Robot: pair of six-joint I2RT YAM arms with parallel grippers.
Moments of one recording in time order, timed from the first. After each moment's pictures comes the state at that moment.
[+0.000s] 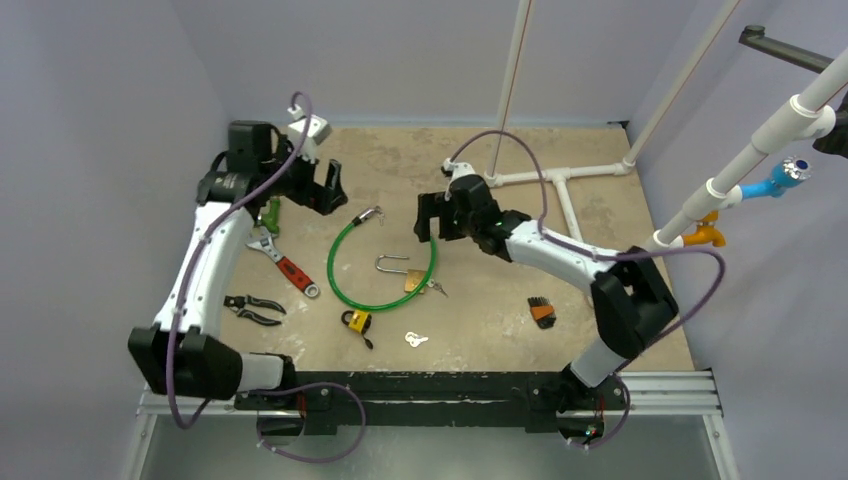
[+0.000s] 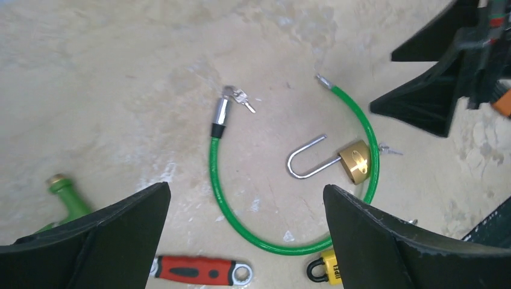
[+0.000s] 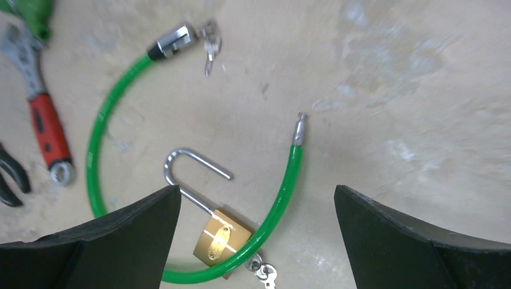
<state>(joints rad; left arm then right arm) -0.12 1.41 1.38 -0.76 0.47 0.26 0.69 1.69 1.10 -0.09 0.05 0.45</state>
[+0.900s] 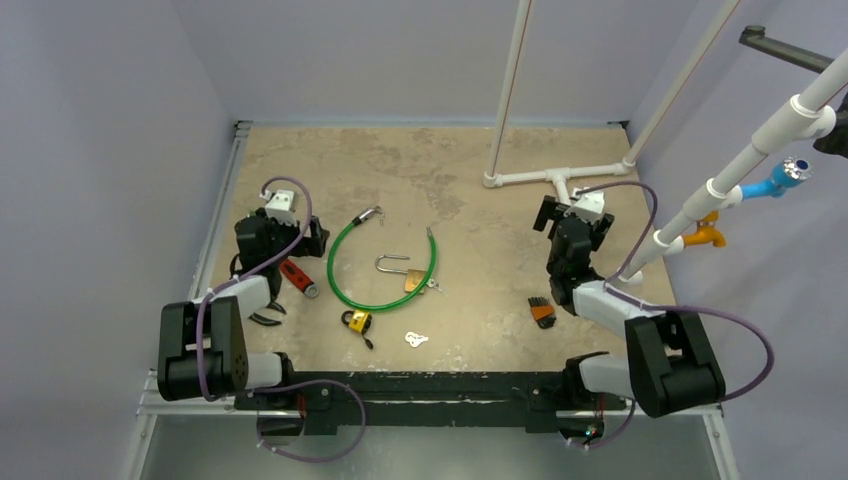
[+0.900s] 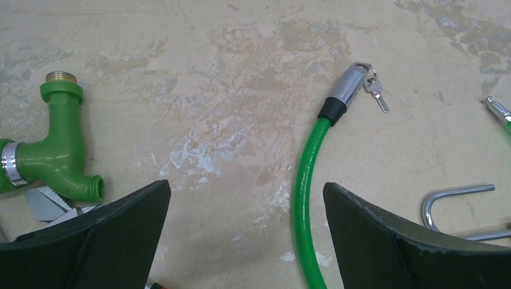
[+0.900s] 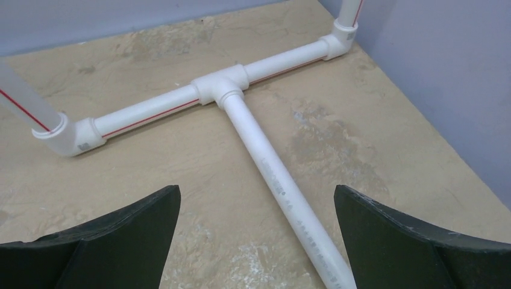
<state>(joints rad) 0.14 1.31 0.42 0.49 0.39 0.03 0.22 1.23 0.42 0.61 0.63 0.14</state>
